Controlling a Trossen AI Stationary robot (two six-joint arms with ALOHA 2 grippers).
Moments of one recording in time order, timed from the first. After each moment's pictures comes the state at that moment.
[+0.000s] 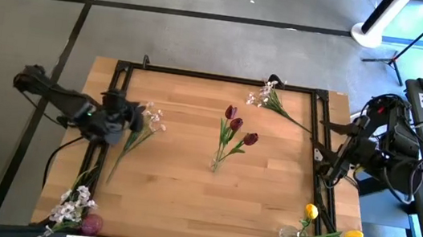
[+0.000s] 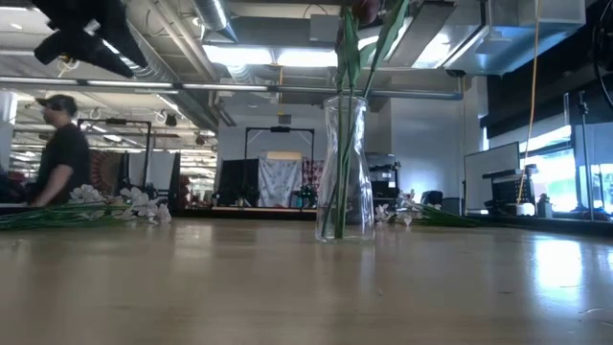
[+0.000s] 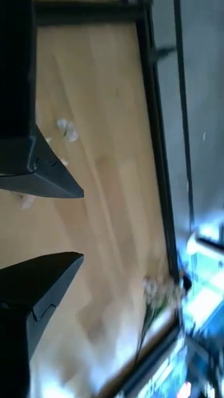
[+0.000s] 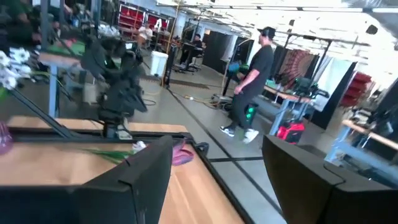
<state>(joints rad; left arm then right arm) -0.40 0.82 0.85 -1.21 -0.98 -1.47 1.14 0.81 1.17 -0.73 1.55 0.14</state>
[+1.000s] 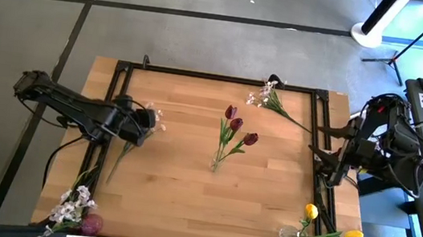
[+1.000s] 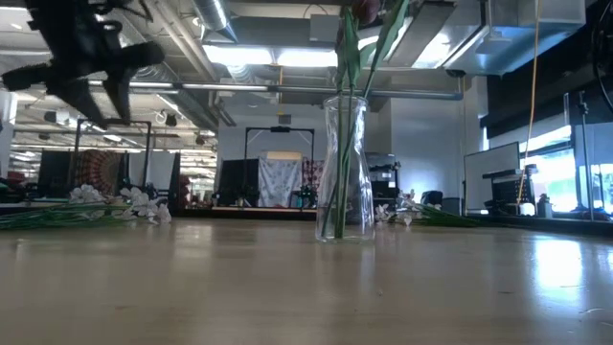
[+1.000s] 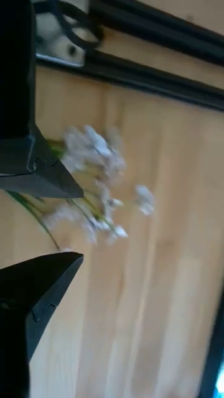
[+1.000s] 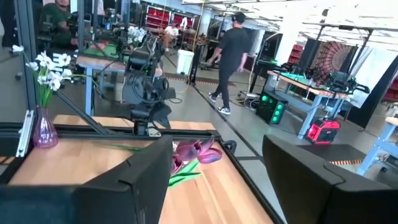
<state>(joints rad) -0.21 1.05 0.80 -1.30 -0.69 -1.94 1.14 0.80 1.17 -0.66 1.43 0.12</state>
